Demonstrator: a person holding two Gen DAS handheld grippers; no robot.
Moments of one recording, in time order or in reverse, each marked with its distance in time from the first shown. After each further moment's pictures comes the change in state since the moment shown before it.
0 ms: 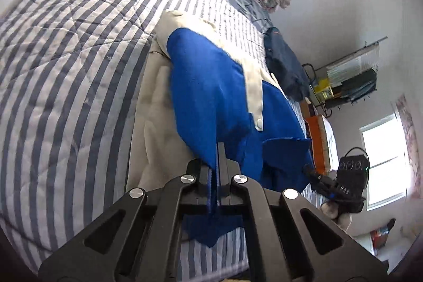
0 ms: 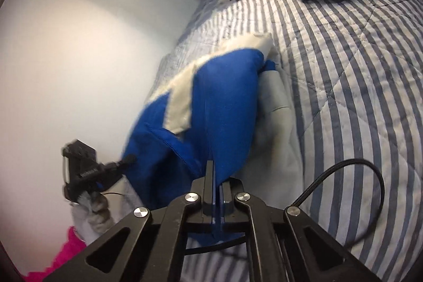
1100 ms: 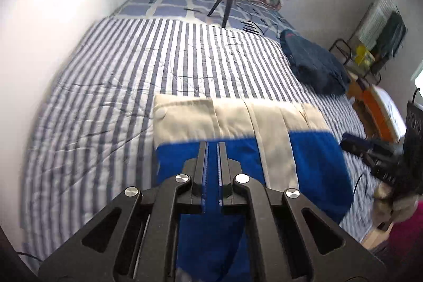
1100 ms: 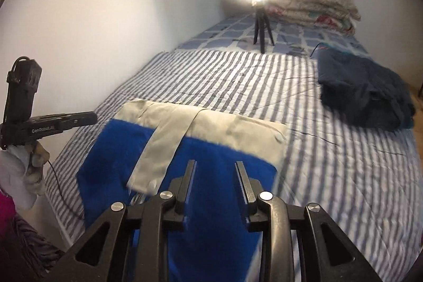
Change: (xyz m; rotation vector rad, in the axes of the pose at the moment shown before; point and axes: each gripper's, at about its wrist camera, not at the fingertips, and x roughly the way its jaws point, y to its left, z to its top) left arm 0.026 -0.060 0.065 0.332 -0.125 0.321; right arm 0.064 0.065 0.070 -0.486 -0.046 -0.350
